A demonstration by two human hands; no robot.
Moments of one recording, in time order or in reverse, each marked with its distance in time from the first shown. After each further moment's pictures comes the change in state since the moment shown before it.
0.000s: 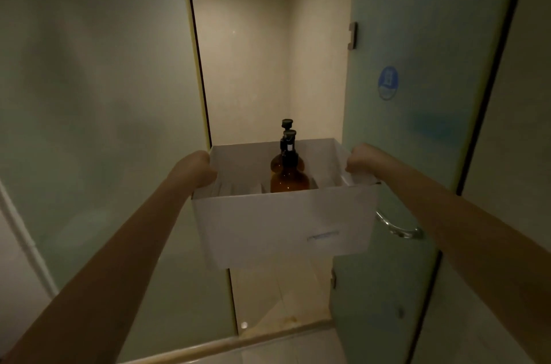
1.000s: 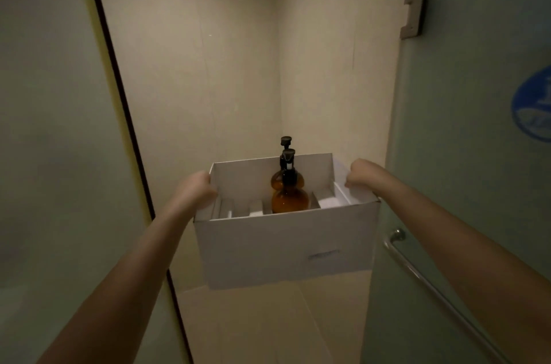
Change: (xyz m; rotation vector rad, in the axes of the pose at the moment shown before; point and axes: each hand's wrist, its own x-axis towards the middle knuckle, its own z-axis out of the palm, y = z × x) left_hand 0.449 0.009 0.143 -0.018 -0.048 0.096; right_hand 0.430 -0.055 0.059 0.094 0.016 0.098
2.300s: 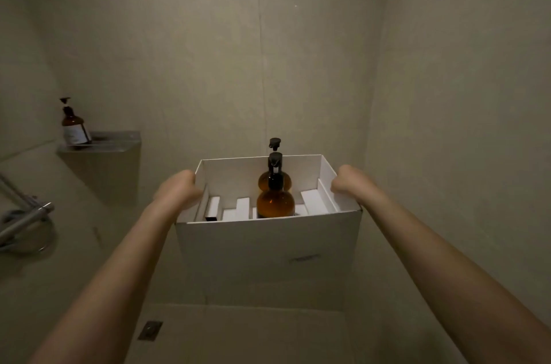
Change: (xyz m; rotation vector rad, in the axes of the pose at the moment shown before) left_hand 0.404 -0.106 0.089 0.193 0.137 -0.365; right_hand 0.489 -0.192 0.149 0.031 -0.160 -0.314
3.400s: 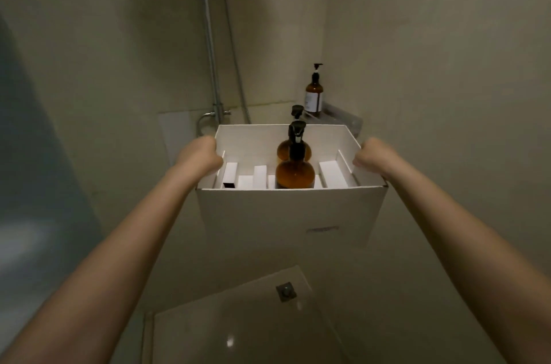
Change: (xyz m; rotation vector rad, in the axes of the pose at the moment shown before) left_hand 0.118 -0.218 -0.039 0.203 0.335 -0.973; right_hand 0.261 -0.428 0.198 0.011 -0.390 -0.987
